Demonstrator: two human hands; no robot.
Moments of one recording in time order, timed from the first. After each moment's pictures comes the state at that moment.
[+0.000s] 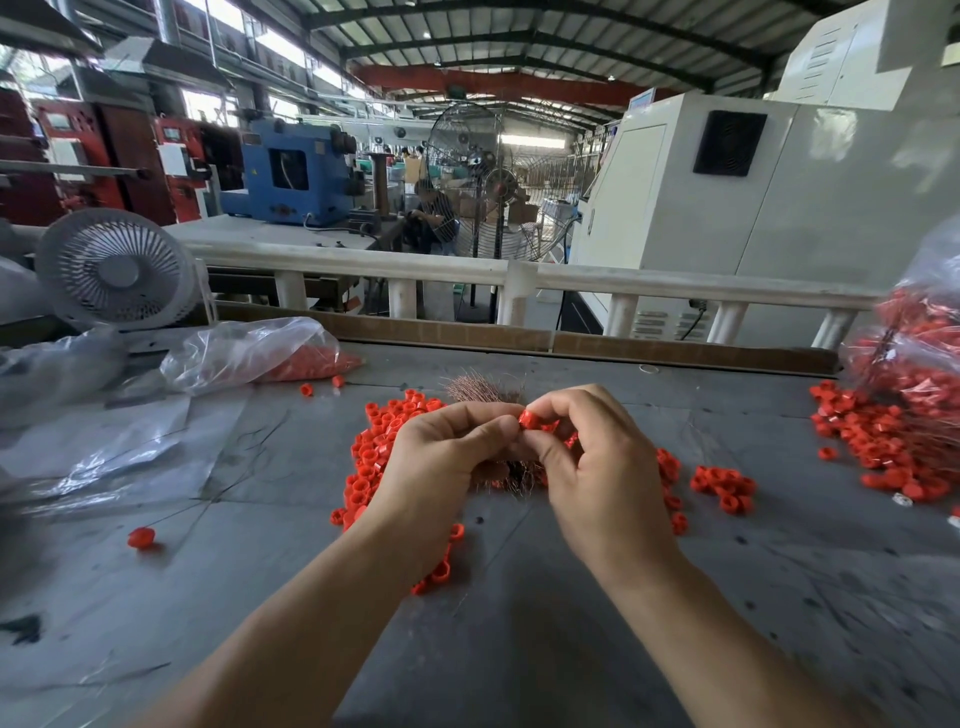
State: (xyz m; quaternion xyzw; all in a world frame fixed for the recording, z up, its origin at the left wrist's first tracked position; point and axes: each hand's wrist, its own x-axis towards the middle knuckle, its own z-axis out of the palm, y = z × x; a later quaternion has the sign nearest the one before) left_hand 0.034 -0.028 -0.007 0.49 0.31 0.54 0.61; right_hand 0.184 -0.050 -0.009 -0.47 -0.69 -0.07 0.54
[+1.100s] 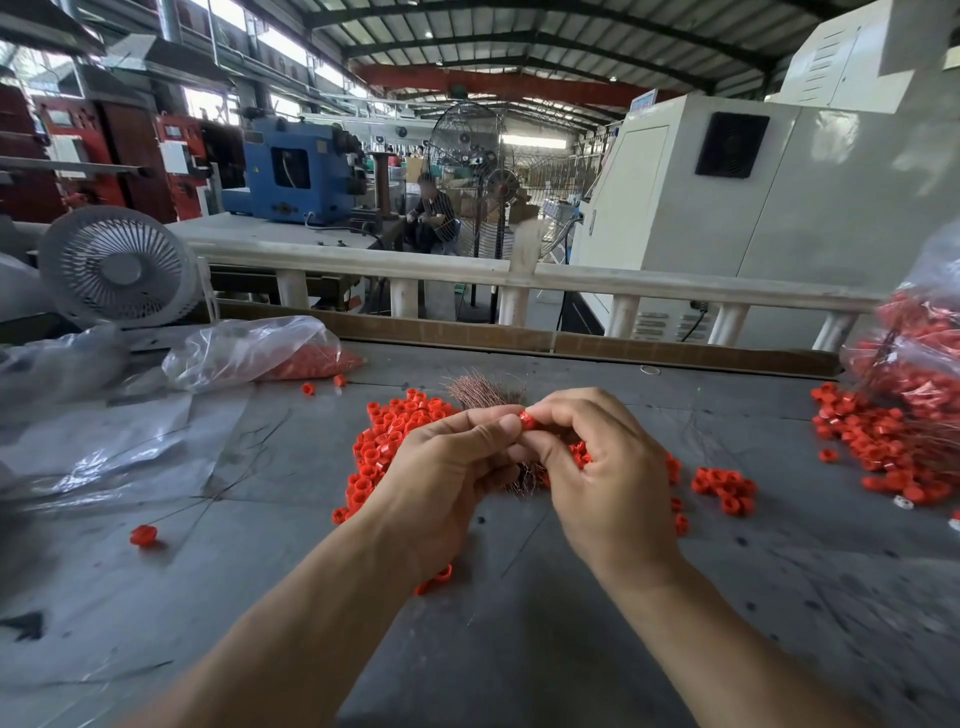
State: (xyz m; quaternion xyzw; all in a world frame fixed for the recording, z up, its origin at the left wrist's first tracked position) left_hand 0.034 -0.032 0.001 0.40 0.29 0.51 0.70; right_hand 0.182 -0.049 -0.010 -0.44 -0.69 -0.10 0.57
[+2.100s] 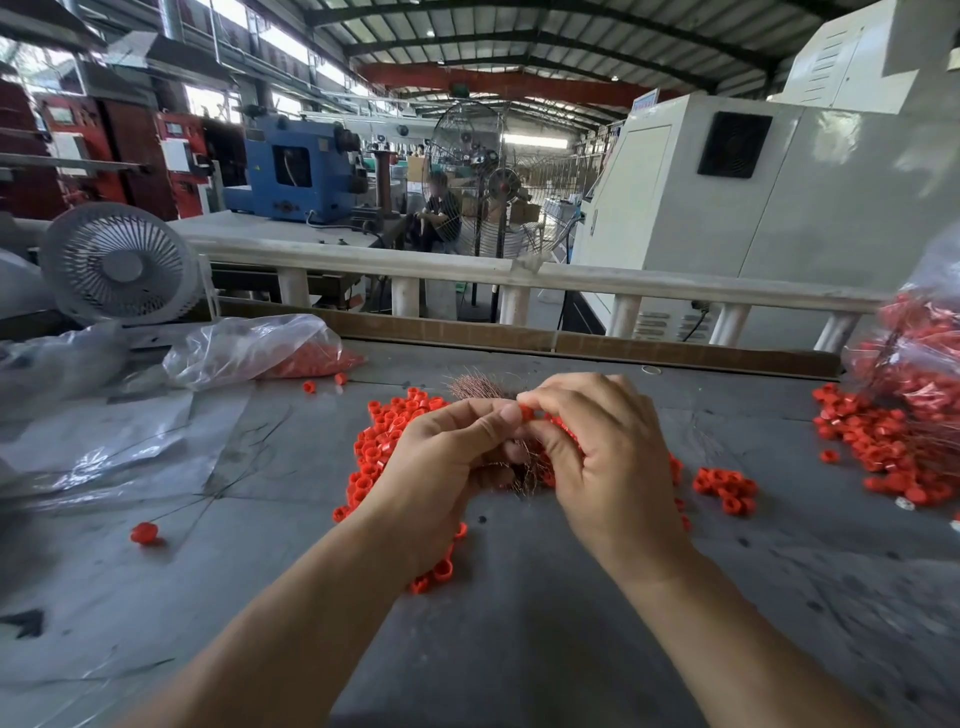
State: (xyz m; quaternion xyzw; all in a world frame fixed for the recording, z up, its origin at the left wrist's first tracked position) left_hand 0.030 -0.028 -0.001 0.46 0.27 0.52 0.66; right_hand 0.190 -0.046 -0.001 -0.44 -0.73 -0.20 0.49
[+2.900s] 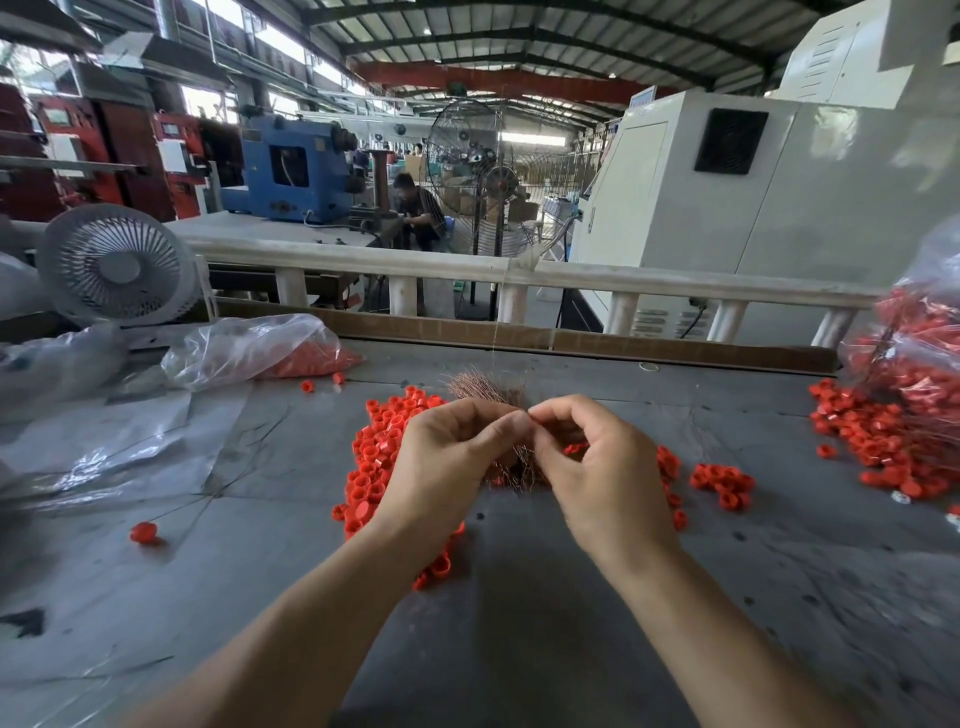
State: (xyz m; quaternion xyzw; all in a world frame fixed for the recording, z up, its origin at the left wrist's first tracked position) left_hand 0.037 -0.027 -0.008 0.57 0.35 0.56 0.50; right_hand 0.184 -0.051 -0.009 -0.51 -0.65 0.09 0.55
